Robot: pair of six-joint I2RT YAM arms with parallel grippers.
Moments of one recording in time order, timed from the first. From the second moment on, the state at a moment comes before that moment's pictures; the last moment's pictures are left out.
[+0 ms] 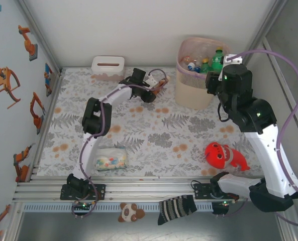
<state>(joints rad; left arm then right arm) -0.54 2.42 2.00 -0.48 0.24 0.38 0.51 1.16 1.69 -0.92 0.46 0.26</state>
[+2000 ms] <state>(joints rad) -0.66 1.38 1.28 -0.20 0.60 0.22 0.51 1.35 1.68 -0.51 -0.17 0.67</state>
